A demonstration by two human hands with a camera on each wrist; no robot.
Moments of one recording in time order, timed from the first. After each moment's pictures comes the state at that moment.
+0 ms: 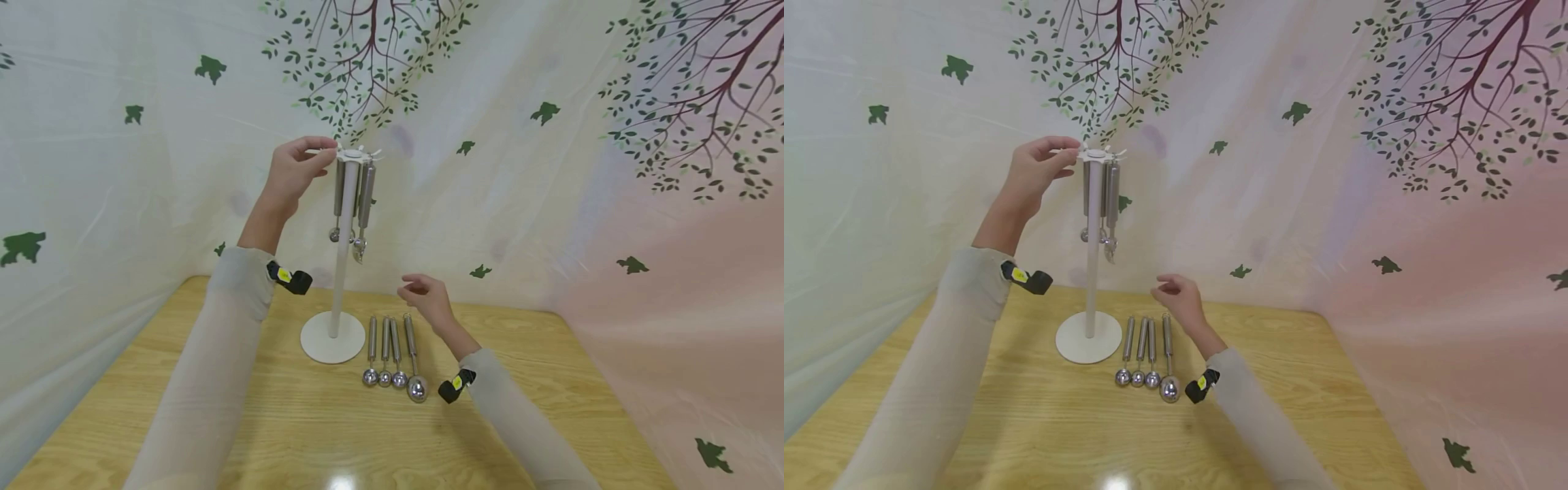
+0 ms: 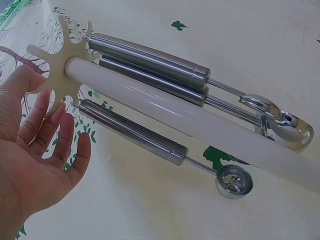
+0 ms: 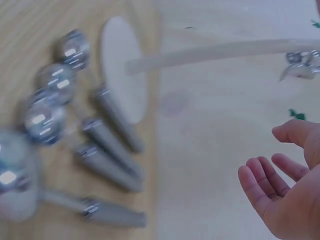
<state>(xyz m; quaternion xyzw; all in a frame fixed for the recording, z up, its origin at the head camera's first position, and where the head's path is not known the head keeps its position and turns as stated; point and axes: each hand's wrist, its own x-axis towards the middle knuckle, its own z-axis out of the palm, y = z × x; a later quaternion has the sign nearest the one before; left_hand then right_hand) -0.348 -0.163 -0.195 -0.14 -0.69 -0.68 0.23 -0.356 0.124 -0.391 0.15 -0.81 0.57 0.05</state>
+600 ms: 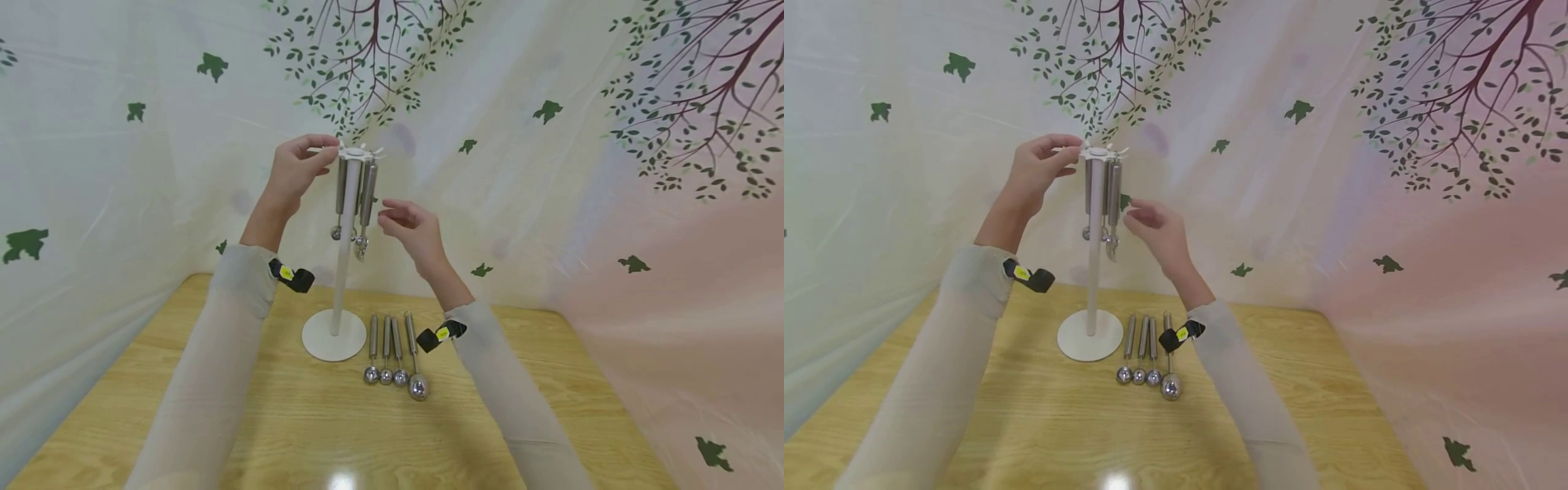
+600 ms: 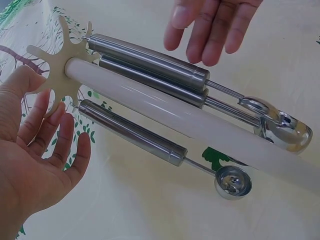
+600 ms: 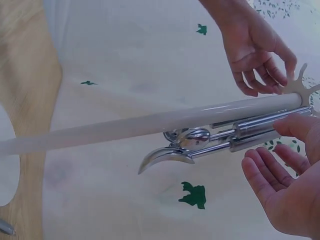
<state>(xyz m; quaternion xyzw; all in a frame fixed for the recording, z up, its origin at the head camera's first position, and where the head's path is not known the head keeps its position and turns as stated) -0.347 -0.162 -0.195 -0.14 -0.69 -0.67 0.23 -0.352 0.068 -0.265 0.26 -0.71 0.65 0.09</state>
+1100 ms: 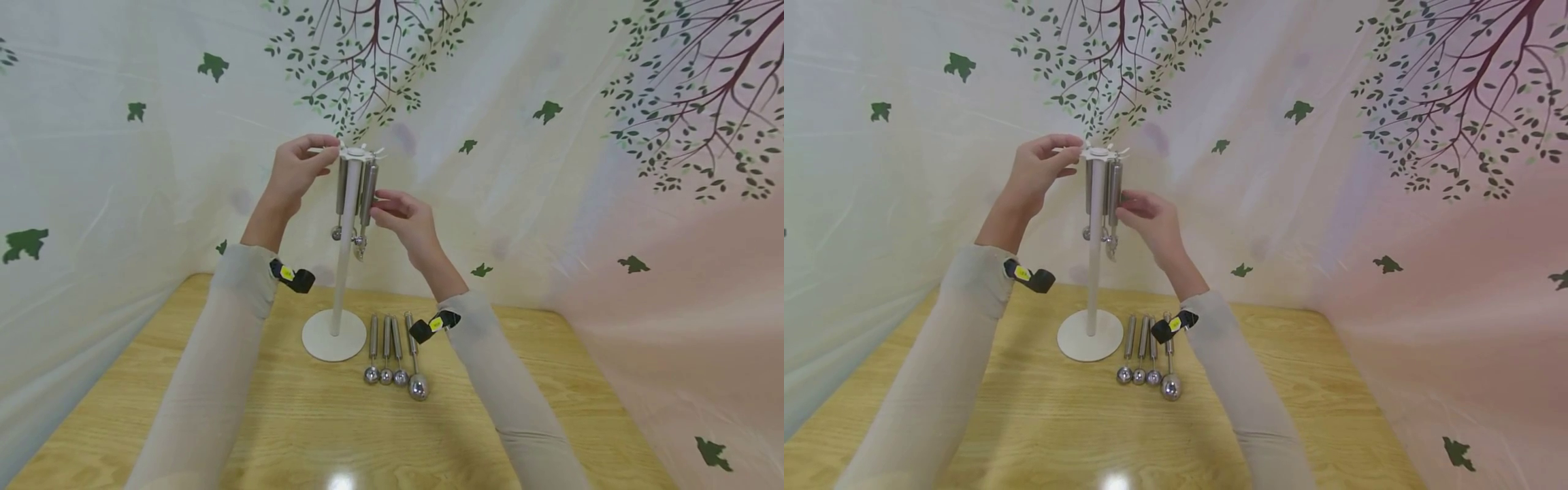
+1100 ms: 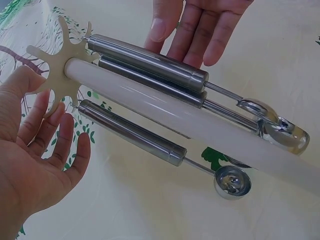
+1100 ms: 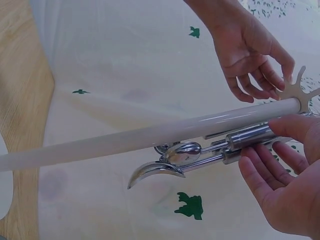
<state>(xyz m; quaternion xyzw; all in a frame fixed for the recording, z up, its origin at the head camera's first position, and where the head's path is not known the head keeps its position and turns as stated) -0.349 -0.161 -0.195 -0.13 -0.69 -0.67 0.22 -0.353 0.054 -0.247 0.26 -0.69 0.68 0.06</state>
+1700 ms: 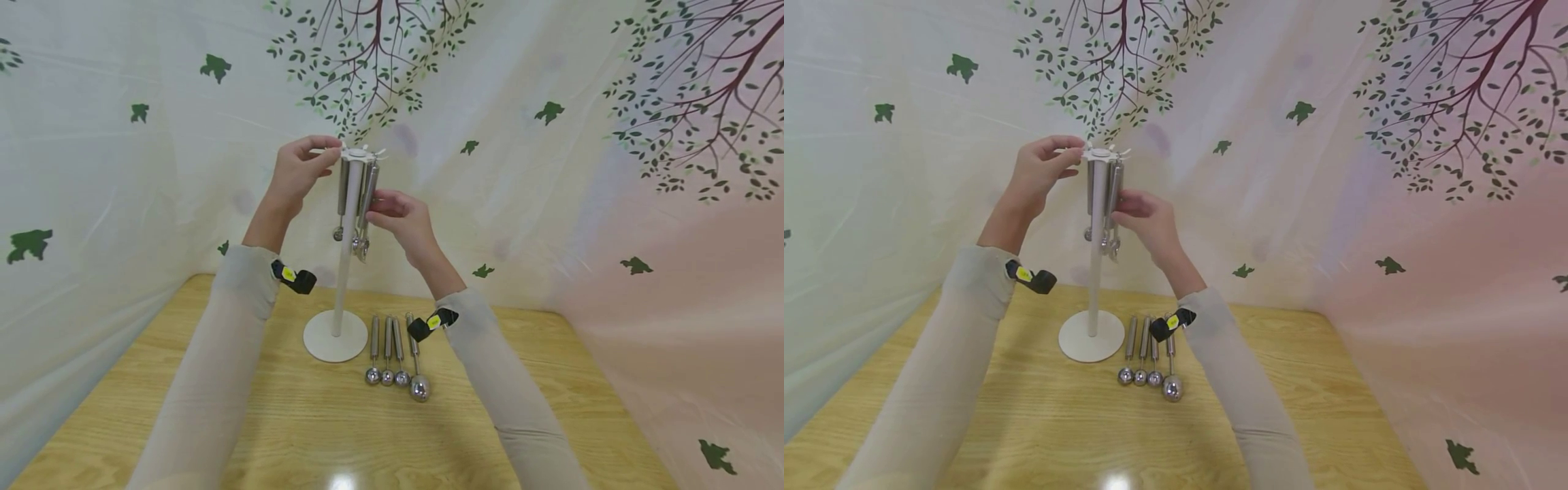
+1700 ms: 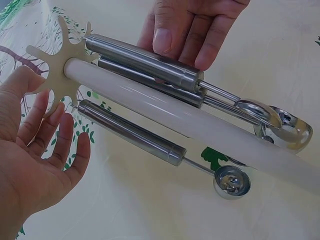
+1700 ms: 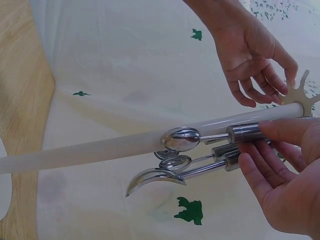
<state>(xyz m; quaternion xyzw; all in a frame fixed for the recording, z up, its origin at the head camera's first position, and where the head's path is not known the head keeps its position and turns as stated) -0.348 -0.162 -0.196 -0.14 -0.68 -0.68 0.23 -0.356 0.046 -0.245 0.26 -0.69 0.67 0.05</state>
